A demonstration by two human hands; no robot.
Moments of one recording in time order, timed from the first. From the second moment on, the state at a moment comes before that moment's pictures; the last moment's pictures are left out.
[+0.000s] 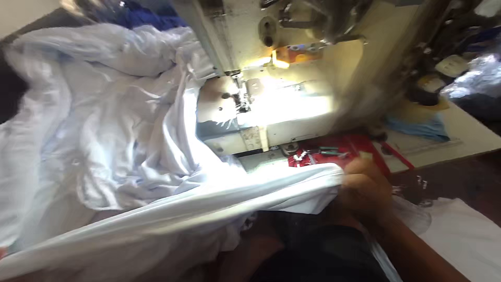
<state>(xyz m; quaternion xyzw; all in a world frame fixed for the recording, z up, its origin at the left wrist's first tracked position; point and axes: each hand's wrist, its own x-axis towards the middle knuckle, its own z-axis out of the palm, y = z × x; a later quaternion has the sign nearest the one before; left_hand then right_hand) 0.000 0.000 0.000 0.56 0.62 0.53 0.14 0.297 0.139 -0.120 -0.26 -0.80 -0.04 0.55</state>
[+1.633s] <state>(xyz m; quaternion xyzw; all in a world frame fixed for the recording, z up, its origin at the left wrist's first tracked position) -0.073 0.017 -0.022 0.61 0.60 0.49 0.18 0.214 0.136 -0.044 -0.02 -0.89 0.39 0.24</state>
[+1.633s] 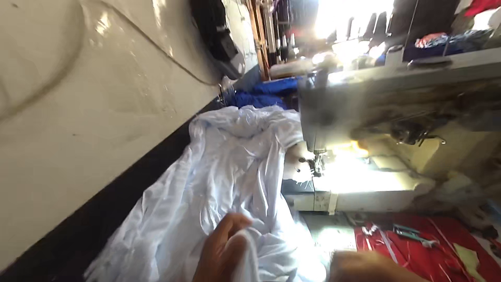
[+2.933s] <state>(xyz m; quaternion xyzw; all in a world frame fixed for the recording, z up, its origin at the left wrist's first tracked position) 0.065 0.023 -0.116 0.71 0.53 0.45 0.12 0.238 0.103 -0.105 -0.26 -0.44 0.80 0.30</state>
